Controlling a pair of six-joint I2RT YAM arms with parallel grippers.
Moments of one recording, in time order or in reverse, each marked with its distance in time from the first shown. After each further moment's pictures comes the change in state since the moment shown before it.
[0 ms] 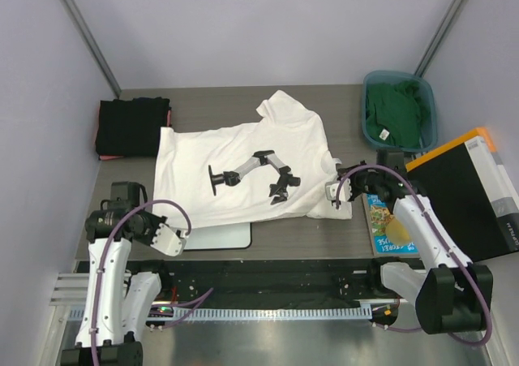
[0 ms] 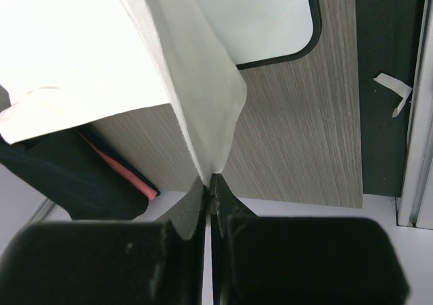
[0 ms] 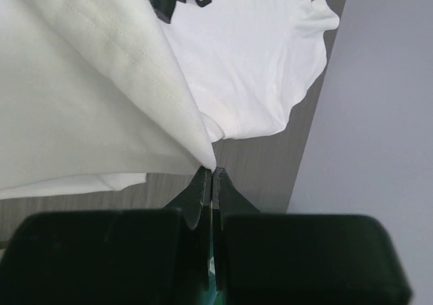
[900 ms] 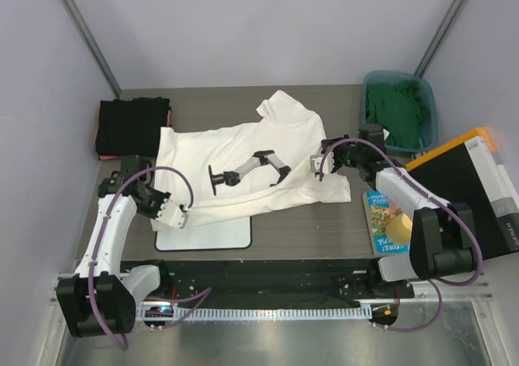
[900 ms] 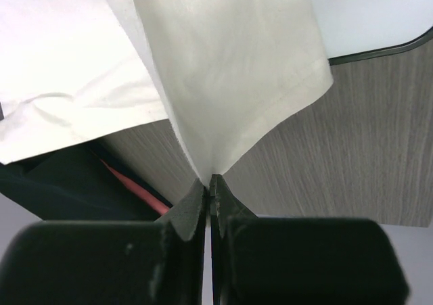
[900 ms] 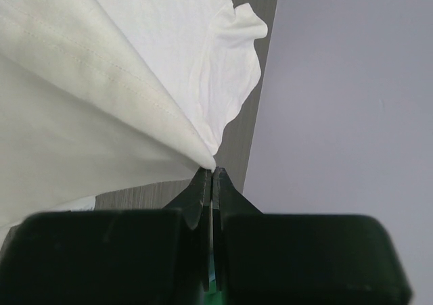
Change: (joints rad) left arm 0.002 0.344 0.030 0.256 0.002 -0.005; right arm 0.106 0.368 0.119 0.522 0.019 0.138
